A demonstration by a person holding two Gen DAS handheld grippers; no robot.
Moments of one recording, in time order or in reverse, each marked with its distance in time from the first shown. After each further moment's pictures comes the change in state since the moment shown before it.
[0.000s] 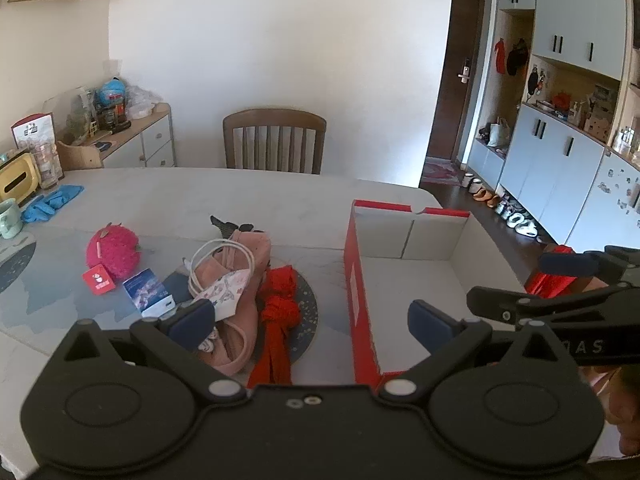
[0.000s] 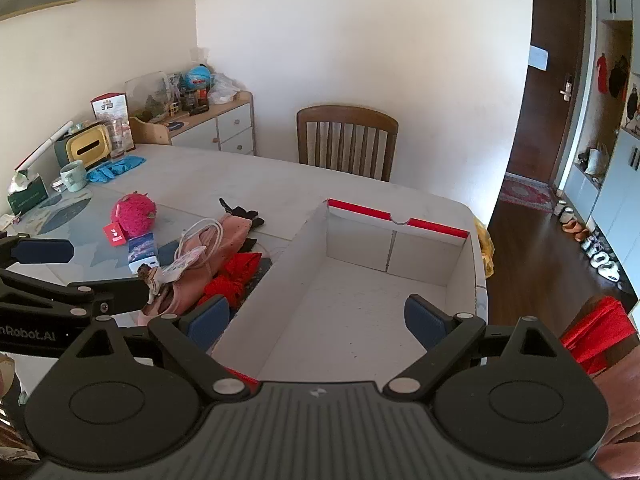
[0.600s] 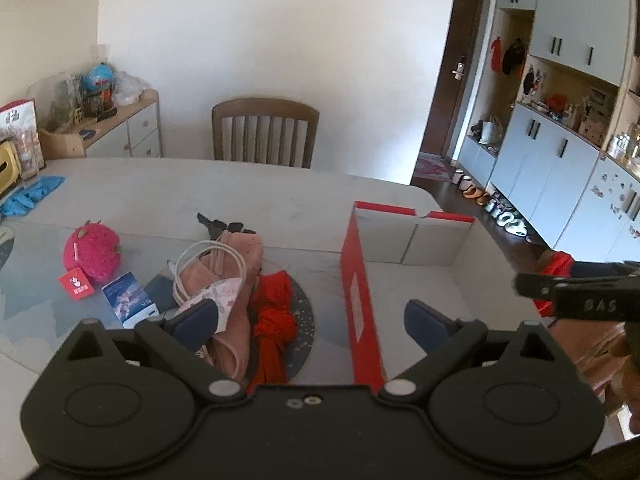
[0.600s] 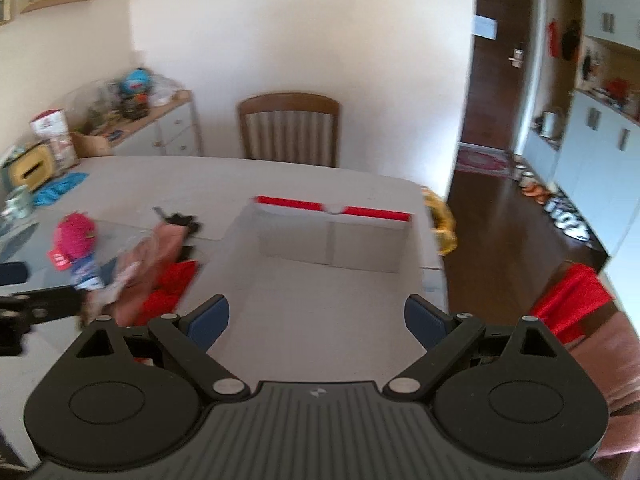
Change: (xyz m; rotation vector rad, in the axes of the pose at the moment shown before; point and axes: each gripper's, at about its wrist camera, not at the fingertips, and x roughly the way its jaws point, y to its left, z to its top) left arm 0.038 0.019 0.015 -0.030 0.034 -0.045; right arm 0.026 -0.054 0.010 0.144 0.049 -0.165
